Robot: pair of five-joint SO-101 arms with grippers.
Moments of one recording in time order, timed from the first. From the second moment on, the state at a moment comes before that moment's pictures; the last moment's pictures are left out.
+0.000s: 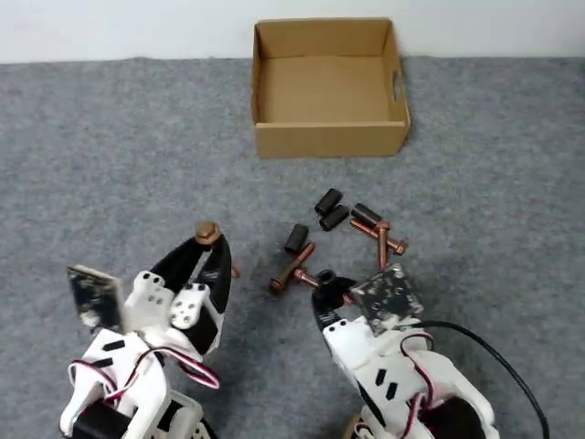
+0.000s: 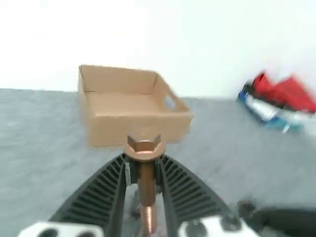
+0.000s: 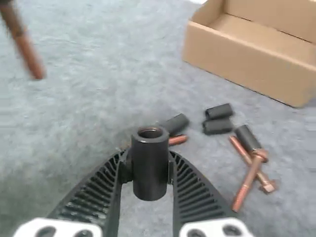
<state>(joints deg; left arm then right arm) 20.0 -103.1 68.3 57.9 27.4 -33.5 -103.7 69.2 72.7 2.2</state>
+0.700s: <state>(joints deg) 31.0 -103.4 71.8 49.8 36.2 -43.3 -103.0 73.5 62.2 12.8</state>
